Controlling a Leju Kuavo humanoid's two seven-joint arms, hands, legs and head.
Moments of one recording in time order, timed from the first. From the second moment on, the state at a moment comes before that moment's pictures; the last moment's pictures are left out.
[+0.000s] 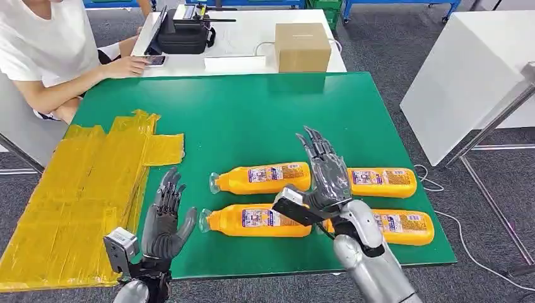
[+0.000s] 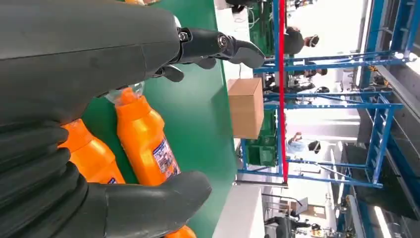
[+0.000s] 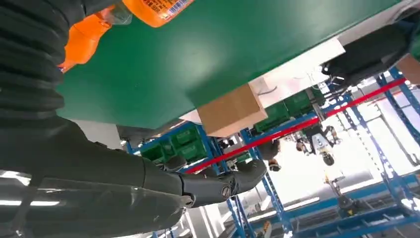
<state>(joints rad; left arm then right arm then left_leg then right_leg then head) 0.07 -0.14 -0.25 -1.52 -0.02 0.06 -0.50 -0.24 -0.08 0.40 -1.43 0.87 -0.23 -0.09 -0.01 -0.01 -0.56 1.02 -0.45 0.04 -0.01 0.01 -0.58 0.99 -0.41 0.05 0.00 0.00</state>
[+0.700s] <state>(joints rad) -0.02 -0.16 -0.27 -1.42 0.01 -0.01 -0.49 -0.55 -0.03 0.52 -0.99 0.83 -0.07 -0.09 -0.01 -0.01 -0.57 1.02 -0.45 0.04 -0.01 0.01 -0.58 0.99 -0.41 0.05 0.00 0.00</state>
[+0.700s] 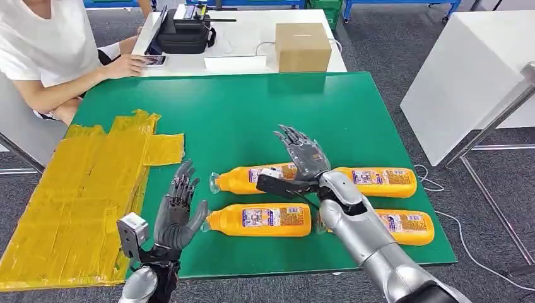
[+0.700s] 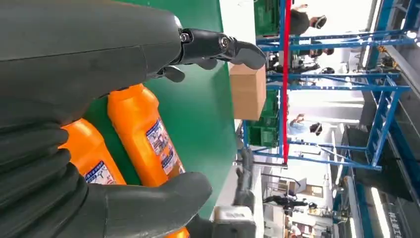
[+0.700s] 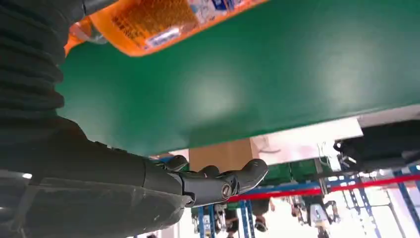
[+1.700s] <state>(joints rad) -0.08 -0.17 -0.30 -1.37 0.02 -0.01 -0.48 -0.66 0.05 0.57 -0.60 0.82 -0.05 -0.06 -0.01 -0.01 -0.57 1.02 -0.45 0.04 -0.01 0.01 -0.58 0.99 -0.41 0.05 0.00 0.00</state>
